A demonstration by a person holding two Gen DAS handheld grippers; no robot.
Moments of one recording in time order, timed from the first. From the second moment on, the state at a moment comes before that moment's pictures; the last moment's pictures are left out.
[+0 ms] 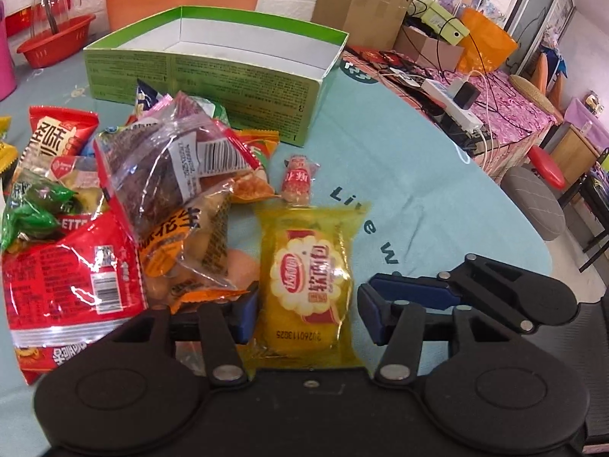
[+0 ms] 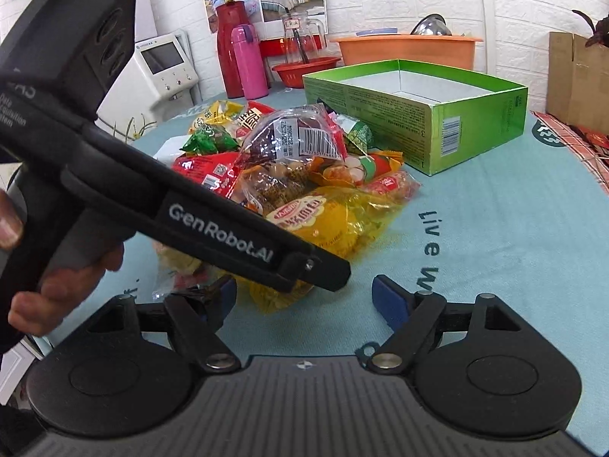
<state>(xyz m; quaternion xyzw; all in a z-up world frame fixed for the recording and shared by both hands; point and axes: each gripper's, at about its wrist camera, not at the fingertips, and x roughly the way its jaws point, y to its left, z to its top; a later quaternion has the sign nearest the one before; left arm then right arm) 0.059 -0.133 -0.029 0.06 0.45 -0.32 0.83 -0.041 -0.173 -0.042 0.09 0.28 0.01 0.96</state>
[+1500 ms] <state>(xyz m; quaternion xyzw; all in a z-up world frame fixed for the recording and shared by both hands) 0.240 -0.200 0.014 0.07 0.34 -0.33 0.88 0.104 -0.286 0.004 0.05 0.18 -0.09 0.98</state>
